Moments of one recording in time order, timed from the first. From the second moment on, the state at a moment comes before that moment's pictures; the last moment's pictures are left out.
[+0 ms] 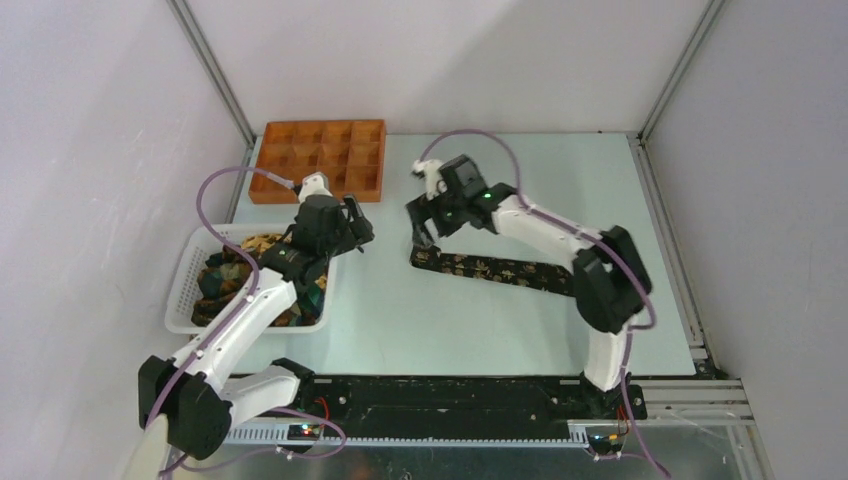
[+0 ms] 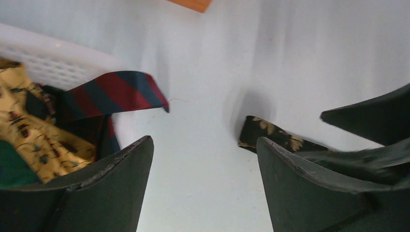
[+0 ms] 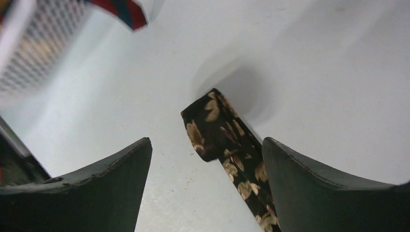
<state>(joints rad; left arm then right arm) -0.40 1.08 0.86 -0.41 -0.28 -0.63 0.70 1.94 1.52 -0.43 -0.26 0.04</state>
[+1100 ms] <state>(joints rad) -0.45 1.48 0.86 -0.06 0.08 -0.71 0.57 1.86 1.17 -0.11 -0.38 0.83</state>
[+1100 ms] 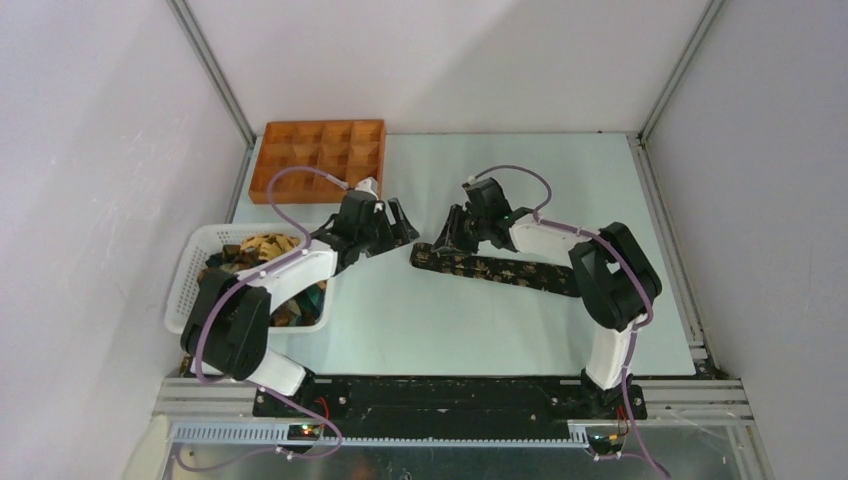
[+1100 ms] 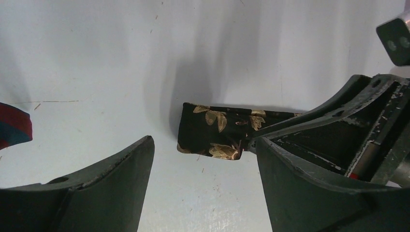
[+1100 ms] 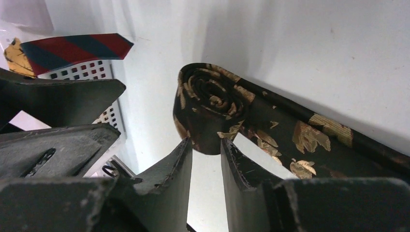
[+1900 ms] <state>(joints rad) -0.45 1.54 0.84 -0.03 0.09 -0.71 0.58 1.89 1.17 -0.07 -0.38 0.86</state>
